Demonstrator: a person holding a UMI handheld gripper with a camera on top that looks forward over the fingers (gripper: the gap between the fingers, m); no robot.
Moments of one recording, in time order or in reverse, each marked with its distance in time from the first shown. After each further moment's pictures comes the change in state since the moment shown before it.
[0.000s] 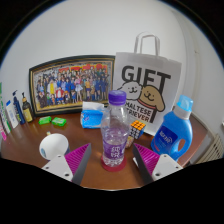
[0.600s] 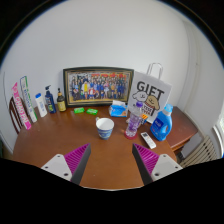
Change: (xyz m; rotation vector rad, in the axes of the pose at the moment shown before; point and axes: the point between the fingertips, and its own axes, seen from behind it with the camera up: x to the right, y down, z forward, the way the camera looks) arm -0.112 0.002 -0.279 -0.088 -0.030 -0.072
